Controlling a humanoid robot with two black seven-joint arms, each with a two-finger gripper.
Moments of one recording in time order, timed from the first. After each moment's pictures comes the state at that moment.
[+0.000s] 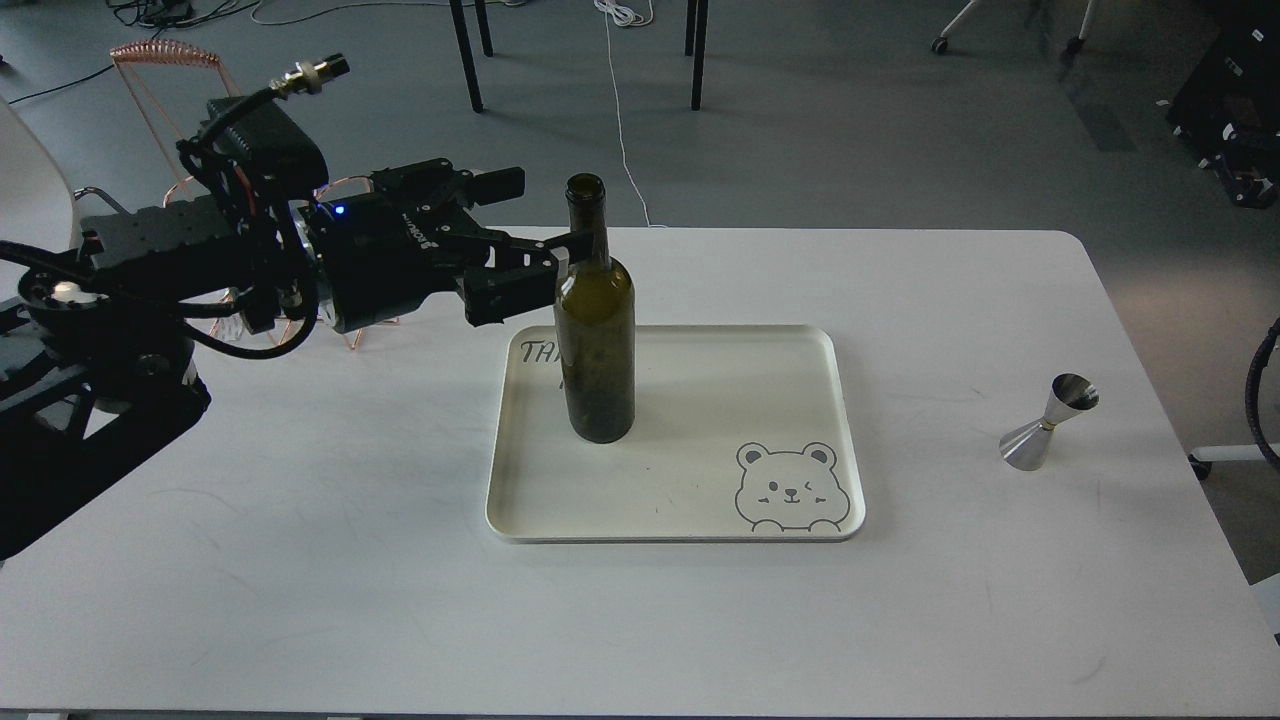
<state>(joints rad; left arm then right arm) -0.73 0.69 -0.77 -1.71 1.89 -0.31 -0.17 0.87 -0.63 0.61 0.45 -0.10 0.38 0.49</state>
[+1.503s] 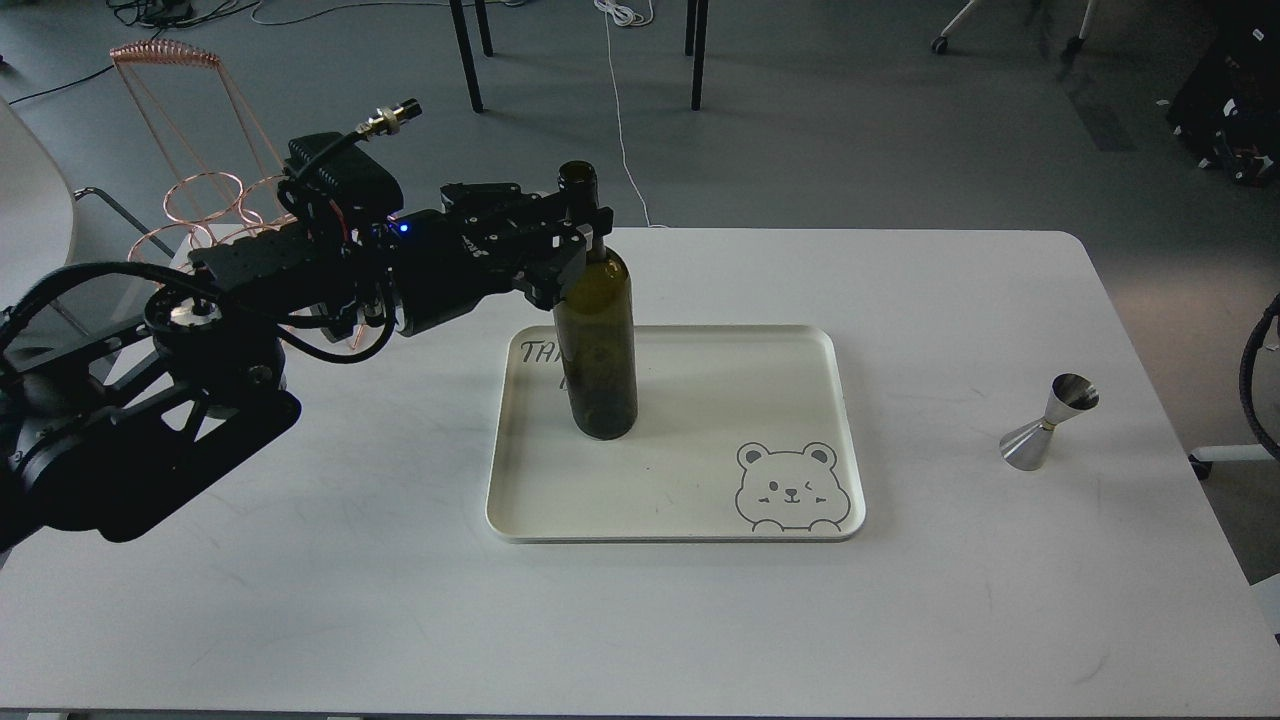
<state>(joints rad) -0.75 0.56 -0.72 -1.53 1.96 -0.18 -0.16 0.90 -0.63 0.62 0.46 -0.10 0.38 0.49</state>
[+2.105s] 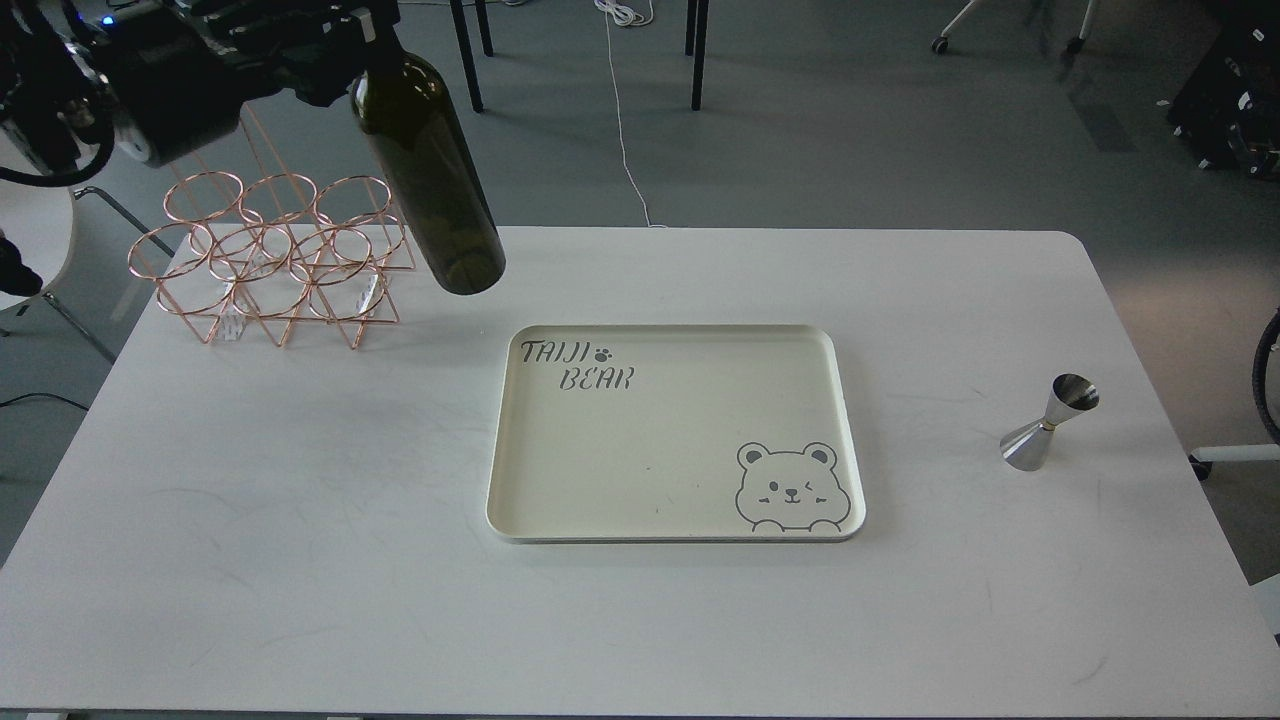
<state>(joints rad) -0.92 0.98 -0.79 -1.47 1.66 -0.19 -0.19 0.90 -0.64 0.62 0.46 -0.10 0.38 0.49</state>
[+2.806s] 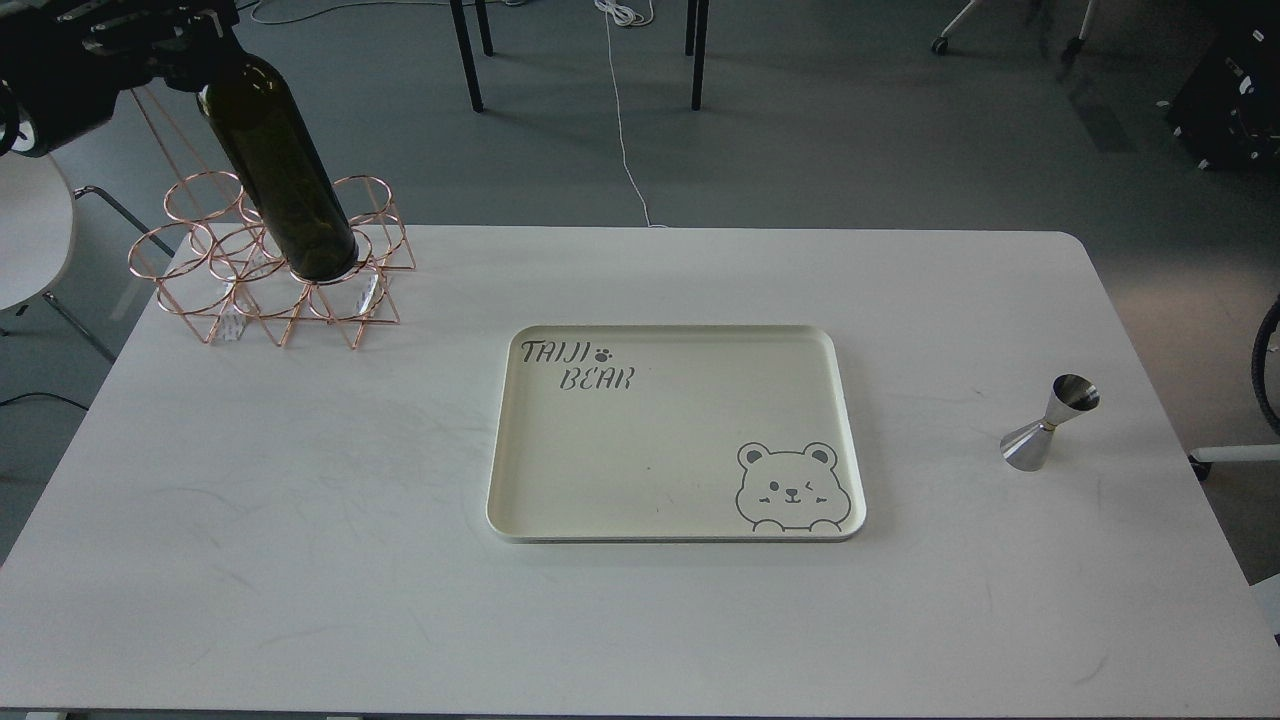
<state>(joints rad) -0.93 0.94 -0.73 -1.20 1.73 -0.18 -0.20 0.92 -0.64 0.62 0.46 -0.10 0.38 0.49</state>
